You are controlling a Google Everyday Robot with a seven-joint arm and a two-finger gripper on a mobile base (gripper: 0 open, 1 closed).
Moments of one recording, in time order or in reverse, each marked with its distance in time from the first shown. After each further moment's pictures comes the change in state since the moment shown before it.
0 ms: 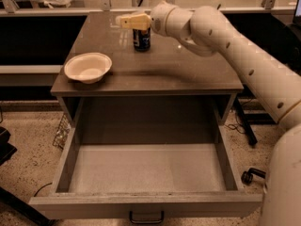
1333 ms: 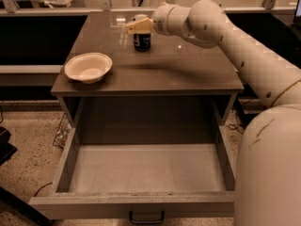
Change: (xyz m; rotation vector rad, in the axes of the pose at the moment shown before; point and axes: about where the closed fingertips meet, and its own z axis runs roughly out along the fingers) arm 0.031 -0.032 0.010 0.012 0.147 -0.119
